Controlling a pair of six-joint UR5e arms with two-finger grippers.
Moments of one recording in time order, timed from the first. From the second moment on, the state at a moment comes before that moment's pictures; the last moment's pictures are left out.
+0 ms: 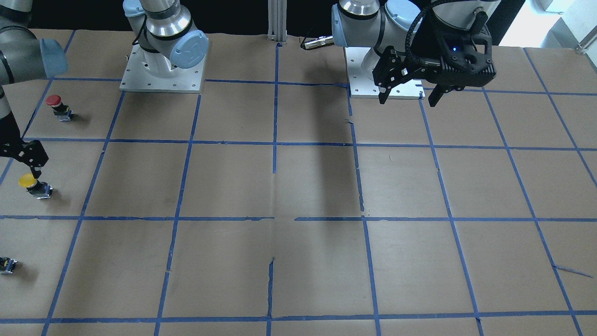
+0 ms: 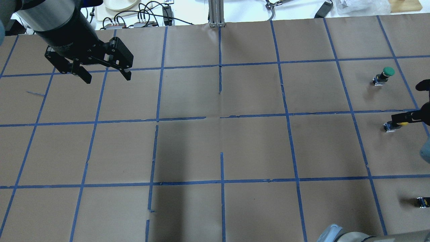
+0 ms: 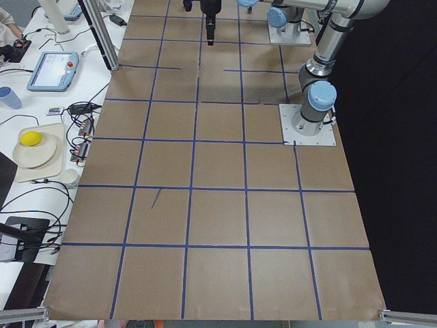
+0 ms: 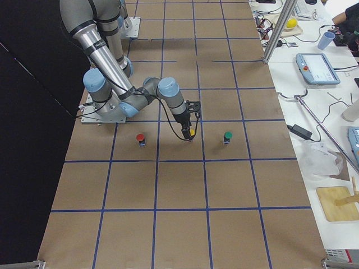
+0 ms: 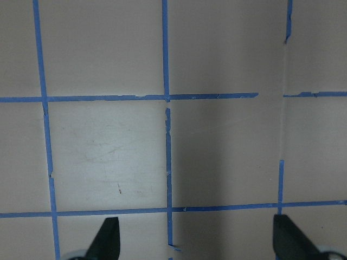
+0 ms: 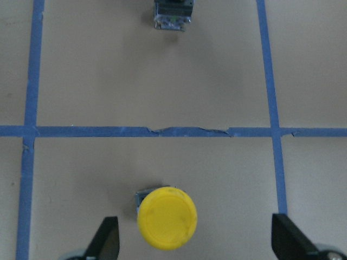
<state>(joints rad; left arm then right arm) -1.55 -1.54 -1.49 -1.68 1.52 0.01 0.81 -1.47 2.21 -2.65 -1.47 -0.74</state>
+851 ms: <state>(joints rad) -1.53 -1.53 -1.48 -1.69 1.52 0.01 1.02 -1.58 1.78 -1.78 -1.57 -0.37</state>
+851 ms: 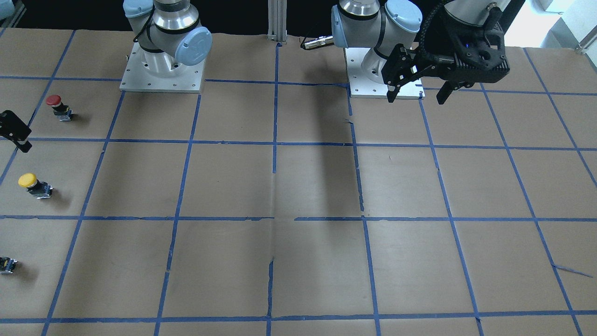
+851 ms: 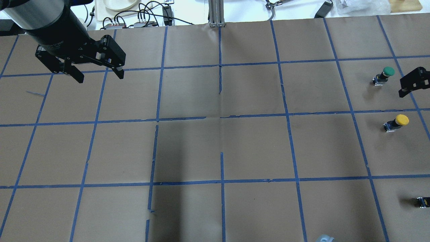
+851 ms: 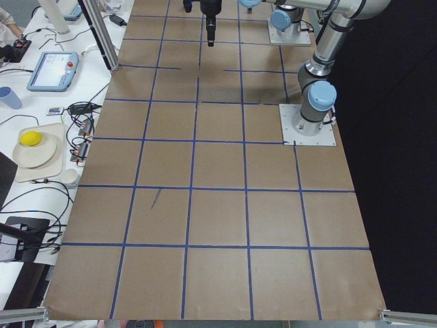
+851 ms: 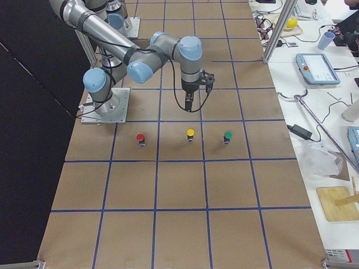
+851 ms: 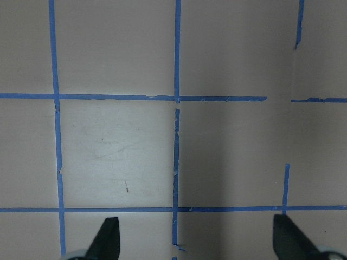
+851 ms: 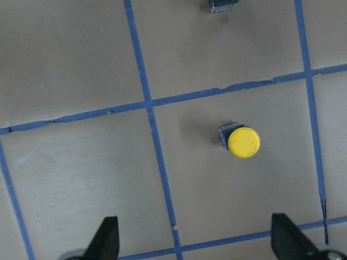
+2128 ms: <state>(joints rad) -1.53 -1.53 -1.47 -1.69 1.52 0.01 1.61 -1.58 1.49 -1.37 -1.56 0.19</state>
